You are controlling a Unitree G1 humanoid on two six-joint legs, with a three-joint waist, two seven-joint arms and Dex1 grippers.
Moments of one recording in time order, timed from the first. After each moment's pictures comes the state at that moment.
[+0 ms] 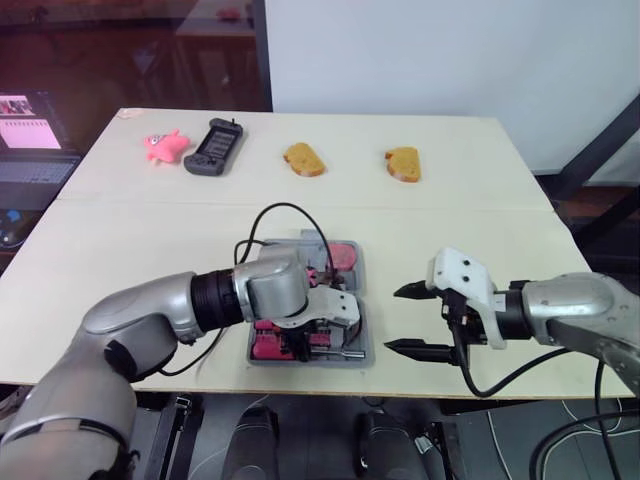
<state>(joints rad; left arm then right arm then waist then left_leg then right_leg) -1.14 0.51 -1.17 -0.09 -0.18 1.30 -1.26 -0.29 -1.08 -0.01 -0.73 0.85 1.02 0.76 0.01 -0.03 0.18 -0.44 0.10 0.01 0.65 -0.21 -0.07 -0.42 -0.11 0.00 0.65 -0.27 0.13</state>
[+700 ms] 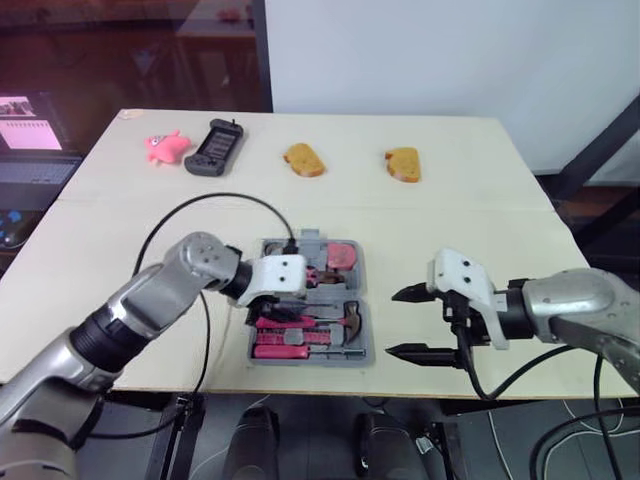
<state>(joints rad) -0.61 0.82 -0.54 -0.17 -0.19 0.48 -1.17 -0.31 -1.09 -0.01 -0.71 0.83 1.02 0.84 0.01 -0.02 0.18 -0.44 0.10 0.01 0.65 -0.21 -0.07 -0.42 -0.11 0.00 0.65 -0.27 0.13</state>
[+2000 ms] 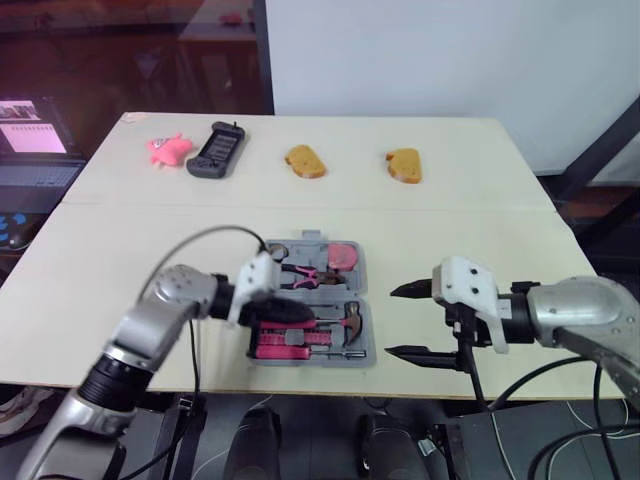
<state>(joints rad) -0.41 0.66 -0.18 -0.17 -0.41 0.42 -1.24 -0.14 -1.03 -0.06 -0.74 0.63 0.73 0.87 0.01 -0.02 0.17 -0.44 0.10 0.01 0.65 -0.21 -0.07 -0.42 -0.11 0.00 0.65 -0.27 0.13</state>
